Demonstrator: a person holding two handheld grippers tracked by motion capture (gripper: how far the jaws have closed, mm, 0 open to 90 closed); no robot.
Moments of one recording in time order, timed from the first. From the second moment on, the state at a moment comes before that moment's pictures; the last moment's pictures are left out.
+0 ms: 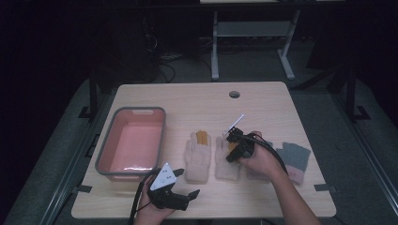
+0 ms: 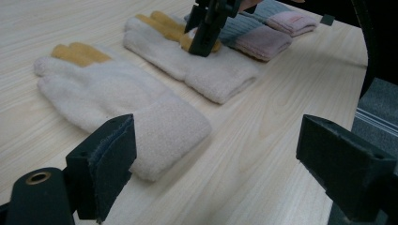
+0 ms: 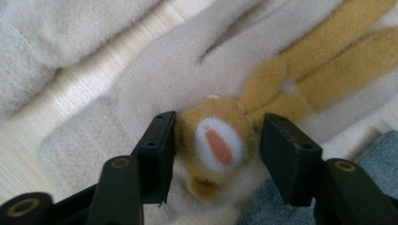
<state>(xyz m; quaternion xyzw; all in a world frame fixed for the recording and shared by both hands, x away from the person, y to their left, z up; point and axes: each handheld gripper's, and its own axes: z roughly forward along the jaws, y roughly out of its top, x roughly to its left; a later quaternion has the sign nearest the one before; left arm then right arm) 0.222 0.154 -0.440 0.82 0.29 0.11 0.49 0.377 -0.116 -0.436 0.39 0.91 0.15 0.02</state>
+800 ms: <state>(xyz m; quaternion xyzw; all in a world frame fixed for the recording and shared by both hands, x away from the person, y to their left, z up) 0.221 0.157 -0.438 0.81 0.29 0.11 0.49 0.369 -0.119 -0.422 0.40 0.90 0.17 0.03</state>
